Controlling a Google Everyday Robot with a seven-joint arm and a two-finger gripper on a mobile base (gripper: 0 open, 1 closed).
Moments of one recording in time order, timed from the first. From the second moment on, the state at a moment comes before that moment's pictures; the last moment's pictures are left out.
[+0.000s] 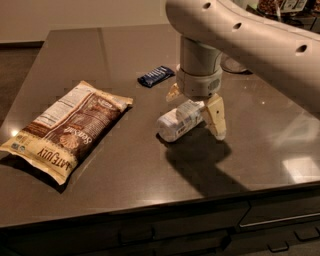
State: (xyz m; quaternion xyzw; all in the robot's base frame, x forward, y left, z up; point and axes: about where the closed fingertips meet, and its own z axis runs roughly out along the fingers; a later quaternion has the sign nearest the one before) arm 0.537 -0.109 0.853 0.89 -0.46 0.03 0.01
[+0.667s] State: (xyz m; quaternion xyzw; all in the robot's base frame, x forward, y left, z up) arm 0.556 -0.116 0.855 0.89 -0.45 0.03 0.01
